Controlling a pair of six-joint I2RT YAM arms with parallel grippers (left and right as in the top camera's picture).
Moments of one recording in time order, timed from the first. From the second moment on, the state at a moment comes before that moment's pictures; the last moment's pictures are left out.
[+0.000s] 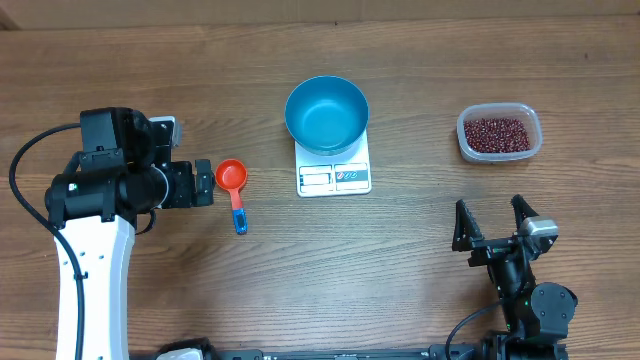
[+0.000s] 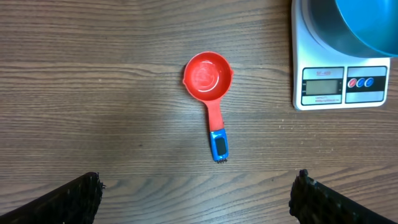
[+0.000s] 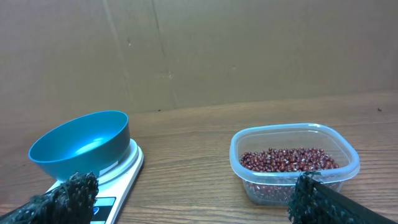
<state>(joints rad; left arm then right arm) 0.14 1.28 1.24 -1.10 0.18 0.06 -0.11 0.01 0.02 -0.02 -0.25 0.15</state>
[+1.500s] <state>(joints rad) 0.14 1.28 1.24 -1.09 0.15 0.06 -0.11 0.01 0.02 -0.02 -0.25 0.15</state>
